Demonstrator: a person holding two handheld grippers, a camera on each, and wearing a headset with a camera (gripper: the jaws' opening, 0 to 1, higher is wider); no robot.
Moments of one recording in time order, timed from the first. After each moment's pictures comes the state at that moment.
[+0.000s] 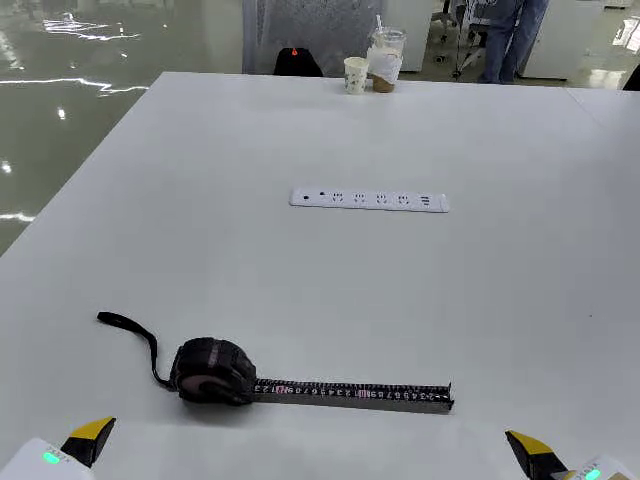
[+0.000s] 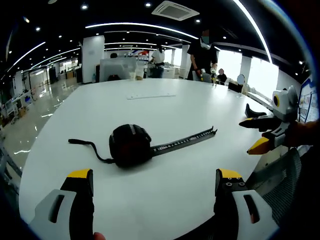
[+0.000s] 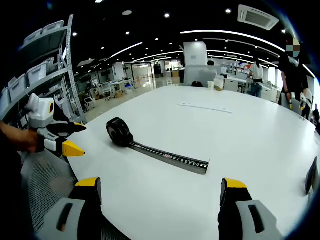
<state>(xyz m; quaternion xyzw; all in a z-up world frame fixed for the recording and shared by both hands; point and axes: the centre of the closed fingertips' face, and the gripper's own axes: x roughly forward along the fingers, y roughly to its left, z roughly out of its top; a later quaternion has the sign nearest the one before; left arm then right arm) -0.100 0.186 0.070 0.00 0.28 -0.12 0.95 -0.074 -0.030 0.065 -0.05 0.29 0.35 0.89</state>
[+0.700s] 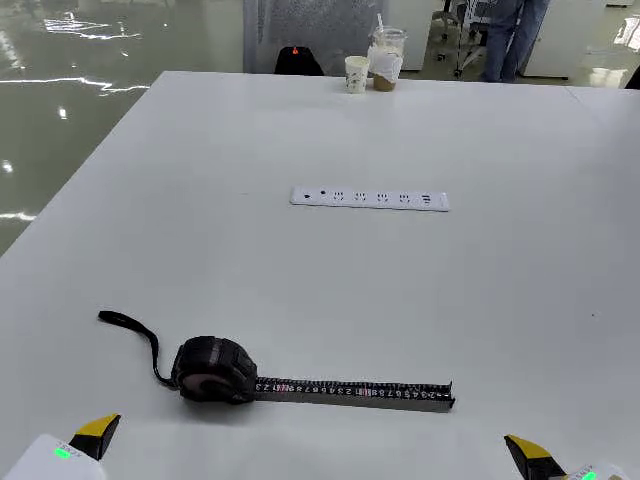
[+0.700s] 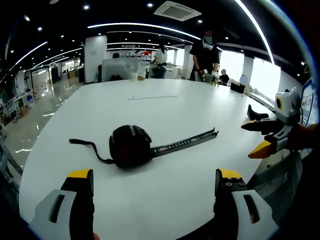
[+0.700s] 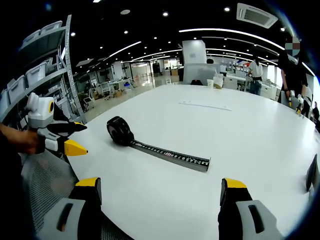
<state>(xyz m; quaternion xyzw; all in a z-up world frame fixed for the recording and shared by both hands) -0.097 0.185 0.068 0.00 0.28 -0.11 0.95 -0.076 -0.031 0.064 -0.04 0.29 0.35 0.89</state>
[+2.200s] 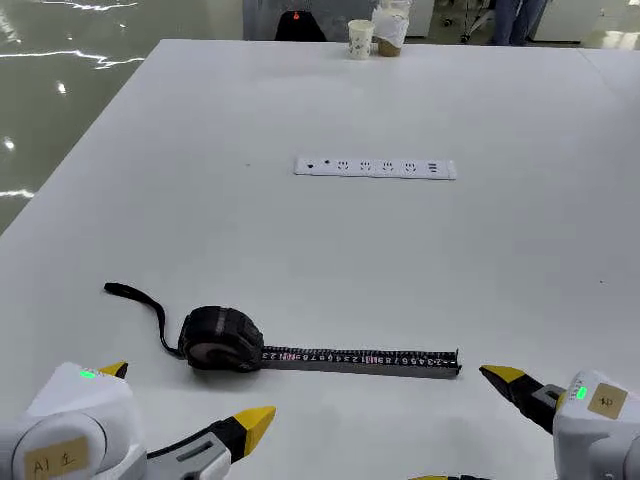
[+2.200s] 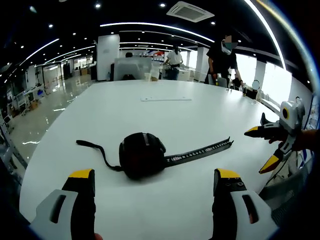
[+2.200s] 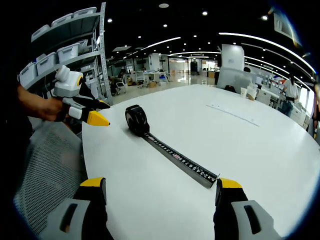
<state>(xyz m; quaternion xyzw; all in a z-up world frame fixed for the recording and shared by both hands) -0.069 0.199 0.069 -0.01 0.28 -0.06 0.96 -0.055 -0.026 0.051 -0.12 0.27 0.49 0.82</state>
